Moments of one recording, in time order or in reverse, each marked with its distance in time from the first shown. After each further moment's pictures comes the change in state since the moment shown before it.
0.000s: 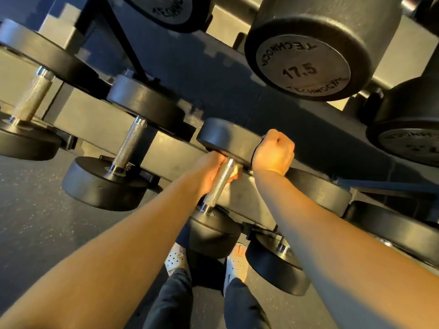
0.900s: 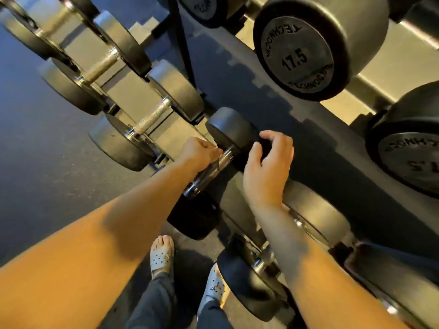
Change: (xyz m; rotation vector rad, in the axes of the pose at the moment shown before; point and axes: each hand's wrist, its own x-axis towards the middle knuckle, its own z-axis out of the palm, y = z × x) left_hand -0.034 -0.032 0.006 0.477 0.721 0.444; right_hand -0.008 0.042 -0.065 0.039 -0.356 -0.795
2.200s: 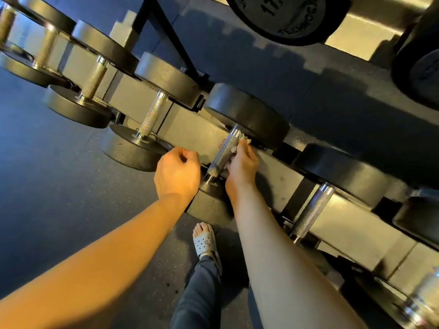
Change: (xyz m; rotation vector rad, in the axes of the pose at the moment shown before) left_hand -0.065 -0.039 -0.029 0.279 0.363 0.130; right_hand -0.040 0.037 0.095 1.025 -0.061 1.048
